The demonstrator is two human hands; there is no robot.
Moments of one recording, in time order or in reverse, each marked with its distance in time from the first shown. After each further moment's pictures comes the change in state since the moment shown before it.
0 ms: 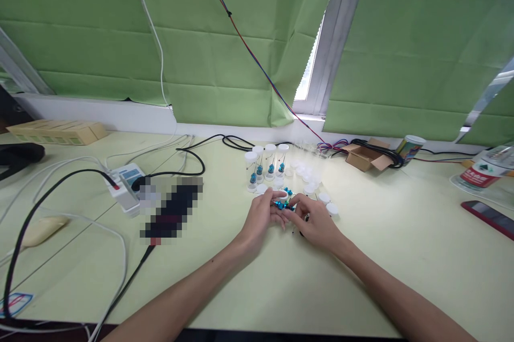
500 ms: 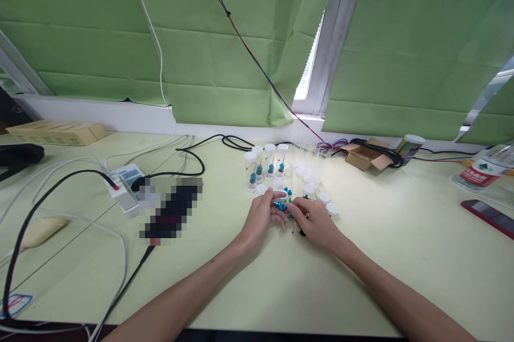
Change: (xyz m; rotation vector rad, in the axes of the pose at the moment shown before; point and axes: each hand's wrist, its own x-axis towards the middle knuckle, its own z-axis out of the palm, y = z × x) left_hand 0.002 -0.003 0.000 -0.017 -0.006 0.022; right_hand 0.002 0.001 0.000 -0.007 -0.024 0.024
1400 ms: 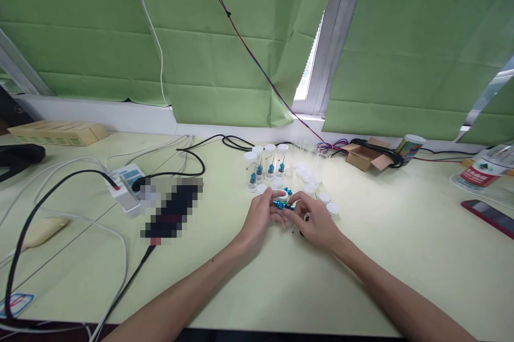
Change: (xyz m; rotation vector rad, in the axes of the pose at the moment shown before) left_hand 0.000 0.002 -0.001 0.001 0.025 0.005; right_hand -0.002 0.001 0.001 0.070 0.035 -0.025
